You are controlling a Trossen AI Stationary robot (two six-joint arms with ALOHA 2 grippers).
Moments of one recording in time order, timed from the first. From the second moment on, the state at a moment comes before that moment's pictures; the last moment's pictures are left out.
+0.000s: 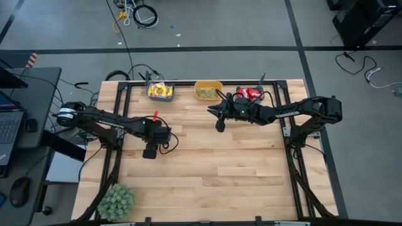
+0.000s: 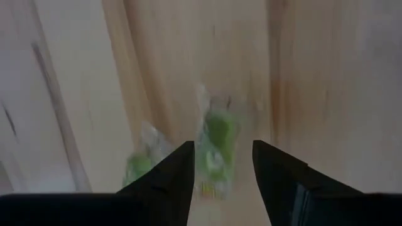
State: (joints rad) left arm -0.03 1.38 0.73 -0.81 -0.09 0.08; right arm -0.24 1.52 0.68 0.55 0.08 0.02
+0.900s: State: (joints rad) left arm -0.02 1.38 0.67 -0.69 -0.09 0.06; right arm -0.24 1.52 0.68 0.55 0.08 0.02
